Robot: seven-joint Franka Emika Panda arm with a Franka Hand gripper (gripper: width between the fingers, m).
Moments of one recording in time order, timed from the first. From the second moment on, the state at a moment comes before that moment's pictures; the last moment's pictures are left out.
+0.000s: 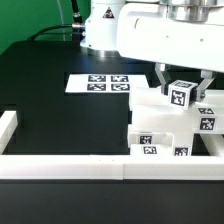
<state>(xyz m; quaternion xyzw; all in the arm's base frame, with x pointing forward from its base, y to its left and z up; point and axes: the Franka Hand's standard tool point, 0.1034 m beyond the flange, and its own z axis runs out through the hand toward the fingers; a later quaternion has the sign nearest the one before) 0.695 0.061 0.127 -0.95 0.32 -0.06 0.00</state>
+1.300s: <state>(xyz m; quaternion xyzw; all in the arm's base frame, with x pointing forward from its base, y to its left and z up) 0.688 0.066 0.127 -0.94 0.34 -0.07 0.01</state>
